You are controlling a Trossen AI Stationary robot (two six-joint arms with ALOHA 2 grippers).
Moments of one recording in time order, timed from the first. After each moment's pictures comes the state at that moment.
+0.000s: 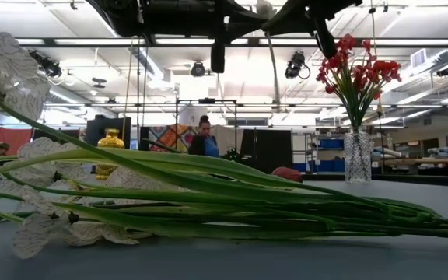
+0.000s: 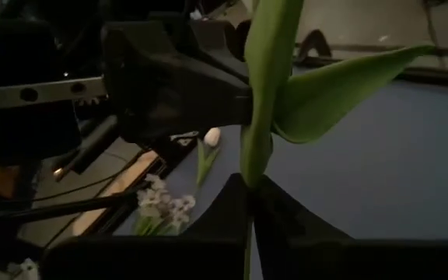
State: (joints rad) left arm 0.17 1.58 1.02 0.62 0.12 -0.63; right arm 0.09 1.23 0.93 -0.06 0.44 0.80
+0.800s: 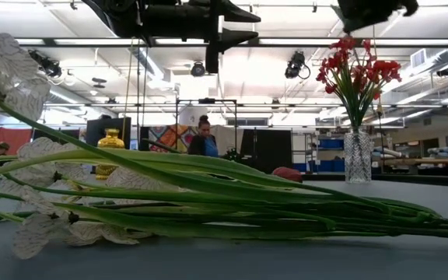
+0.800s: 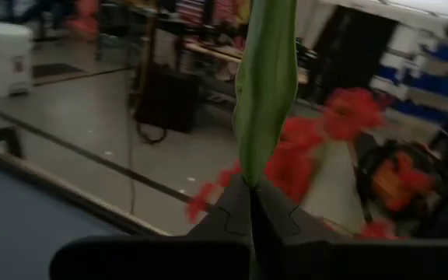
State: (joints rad) left arm 0.25 1.55 1.02 0.58 0.16 -0.58; right arm 0.04 0.87 0.92 -0.52 1.27 0.24
